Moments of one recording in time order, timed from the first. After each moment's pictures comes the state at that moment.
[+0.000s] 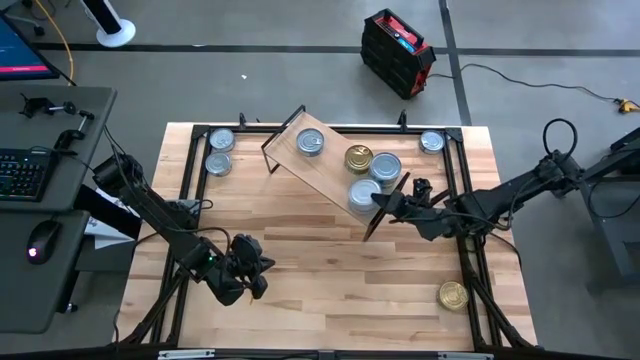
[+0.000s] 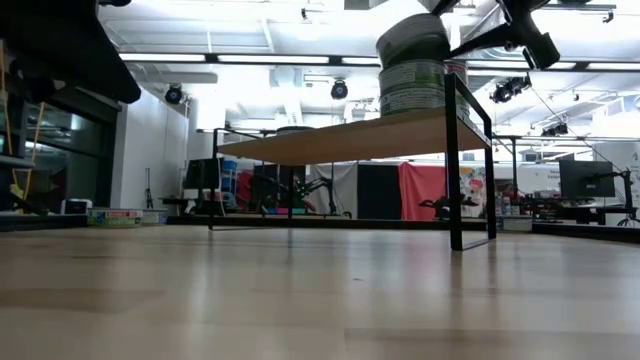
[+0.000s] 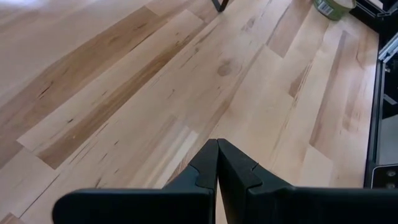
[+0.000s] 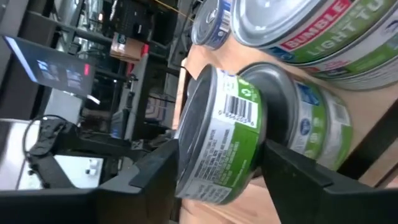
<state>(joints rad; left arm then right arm) -0.75 1.41 0.82 -0.42 -0.70 -1.24 0.40 1.09 0.83 -0.31 0.86 1.67</state>
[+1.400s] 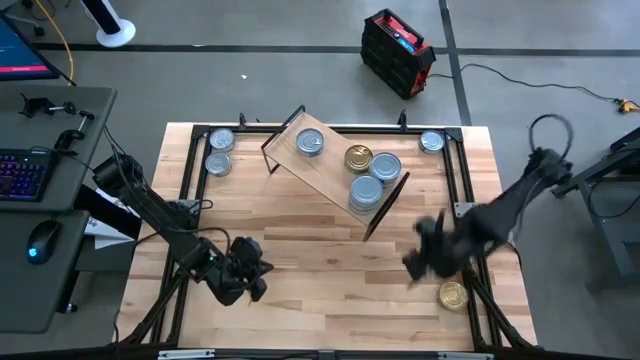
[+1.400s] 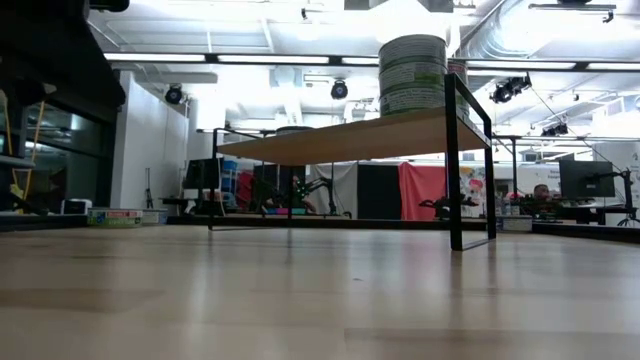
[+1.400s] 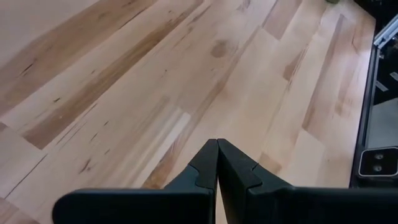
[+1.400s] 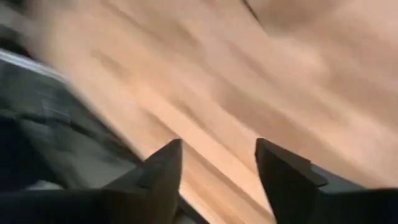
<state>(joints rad) -0.75 1.41 0.82 -0.41 -0.63 -1.26 0.66 1.21 1.17 -1.04 0.26 1.65</state>
